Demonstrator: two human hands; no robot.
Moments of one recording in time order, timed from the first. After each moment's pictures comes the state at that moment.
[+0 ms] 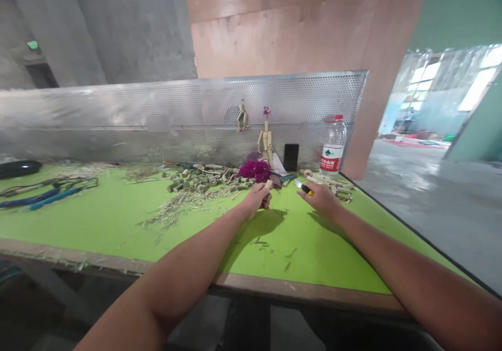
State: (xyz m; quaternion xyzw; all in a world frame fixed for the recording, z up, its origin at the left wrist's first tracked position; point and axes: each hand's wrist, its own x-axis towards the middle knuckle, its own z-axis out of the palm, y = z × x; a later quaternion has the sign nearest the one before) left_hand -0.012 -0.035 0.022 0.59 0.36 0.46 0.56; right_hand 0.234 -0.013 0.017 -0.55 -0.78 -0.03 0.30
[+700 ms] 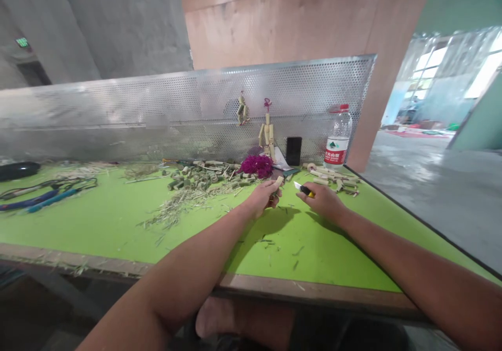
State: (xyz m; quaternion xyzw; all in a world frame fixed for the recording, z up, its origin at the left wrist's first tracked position) left_hand -0.007 -0.024 0.011 0.58 0.32 0.44 0.61; right_hand 0.217 -0.029 0.007 -0.52 -0.79 -0.01 0.31
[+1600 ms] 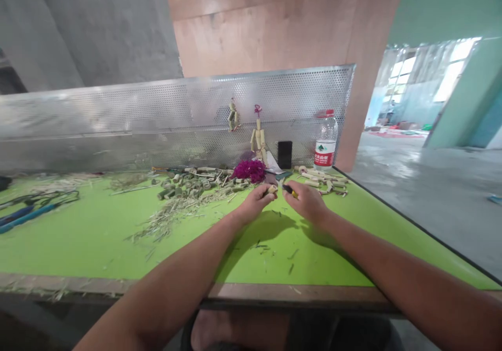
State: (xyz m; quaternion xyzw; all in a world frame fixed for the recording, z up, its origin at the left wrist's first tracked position) left_hand -0.017 -0.029 0.014 0.76 0.28 0.43 0.40; right_hand 0.177 -0.056 0.030 -0.51 -0.78 -0.04 0.37
